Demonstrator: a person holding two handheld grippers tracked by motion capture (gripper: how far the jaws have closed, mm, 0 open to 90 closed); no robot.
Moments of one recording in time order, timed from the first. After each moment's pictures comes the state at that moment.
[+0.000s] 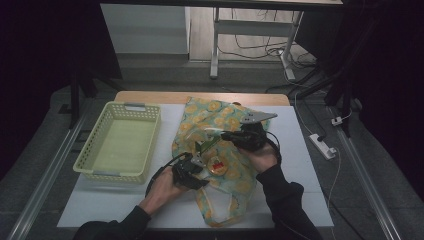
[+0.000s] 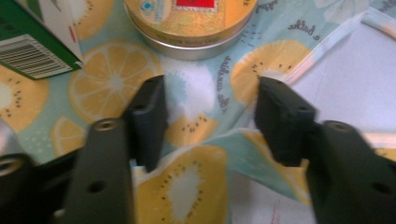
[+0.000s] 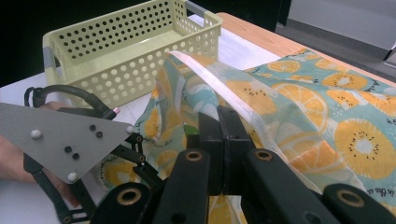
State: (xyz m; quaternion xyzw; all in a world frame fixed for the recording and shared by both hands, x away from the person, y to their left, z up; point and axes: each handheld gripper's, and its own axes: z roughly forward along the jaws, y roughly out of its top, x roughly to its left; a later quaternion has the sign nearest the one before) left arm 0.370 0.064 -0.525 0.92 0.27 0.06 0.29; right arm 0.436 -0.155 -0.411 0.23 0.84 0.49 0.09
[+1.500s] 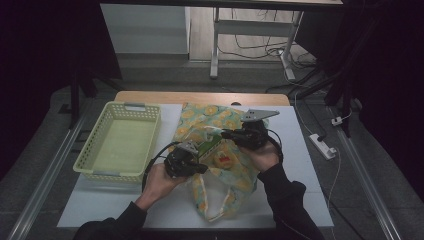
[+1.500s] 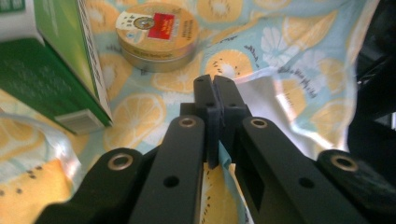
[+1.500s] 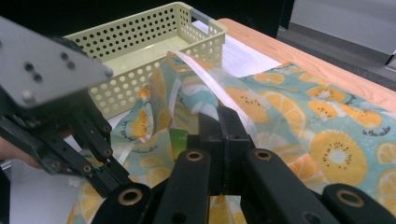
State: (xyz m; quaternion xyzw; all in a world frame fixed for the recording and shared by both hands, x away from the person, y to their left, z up) left arm 0.365 0.087 -0.468 0.87 0.30 -0.01 0.39; right arm 0.431 -0.155 -0.396 0.22 0.84 0.49 0.08
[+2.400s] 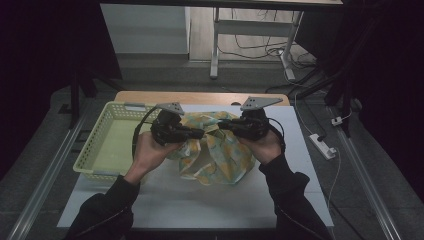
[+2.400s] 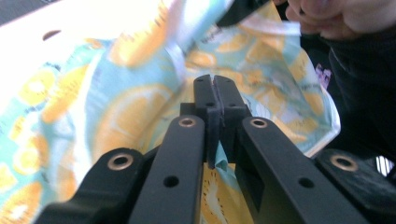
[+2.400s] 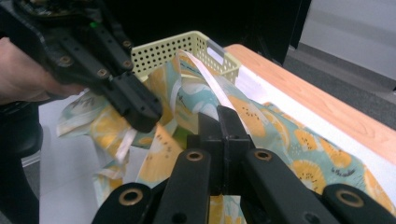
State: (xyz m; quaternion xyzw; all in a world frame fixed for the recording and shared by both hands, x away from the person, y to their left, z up) left arm 0.391 0.120 -0.363 0.83 0.29 0.02 0.47; right arm 0.425 -0.145 -0.347 0.19 0.83 0.51 0.08
